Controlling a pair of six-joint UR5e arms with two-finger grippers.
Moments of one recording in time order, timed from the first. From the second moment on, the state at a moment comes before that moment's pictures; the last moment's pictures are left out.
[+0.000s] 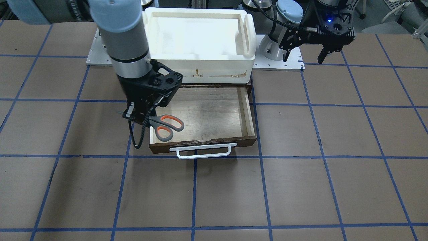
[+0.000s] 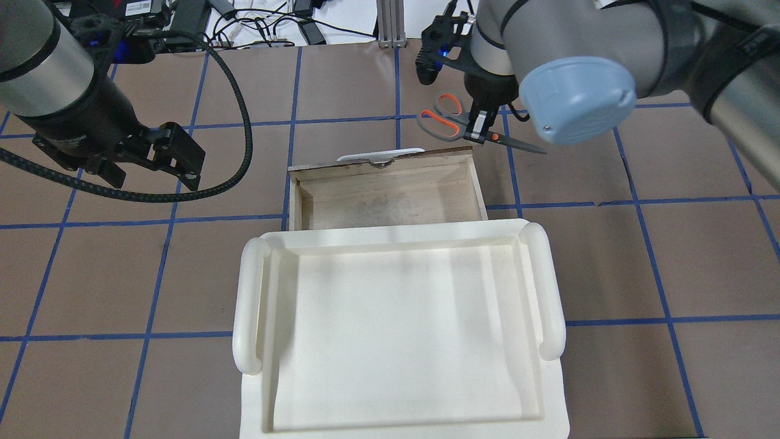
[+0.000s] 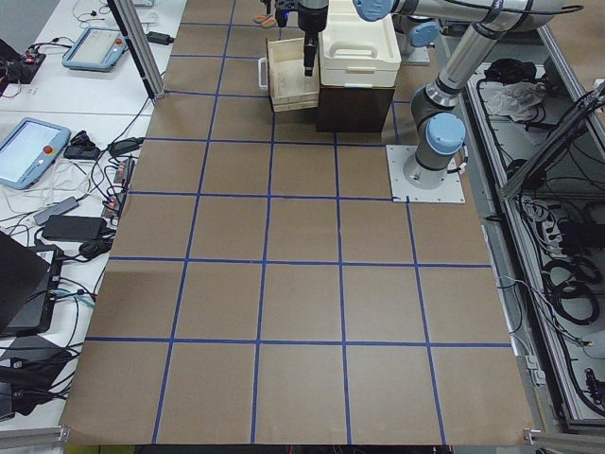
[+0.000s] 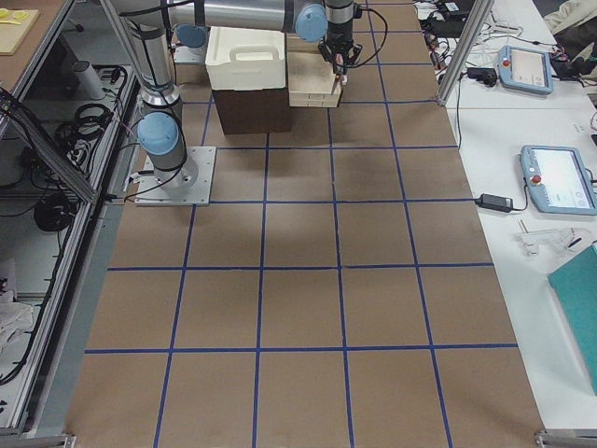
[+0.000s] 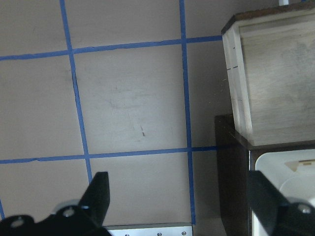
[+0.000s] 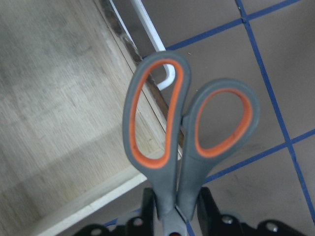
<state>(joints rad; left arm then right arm) -1.51 -1.39 -1.65 -1.65 1.60 0.13 1.83 -1.39 1.57 -1.86 -1.60 -0.92</state>
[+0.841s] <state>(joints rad) -1.51 -1.39 -1.65 -1.65 1.60 0.13 2.02 -1.28 1.57 -1.95 -1.63 -1.01</state>
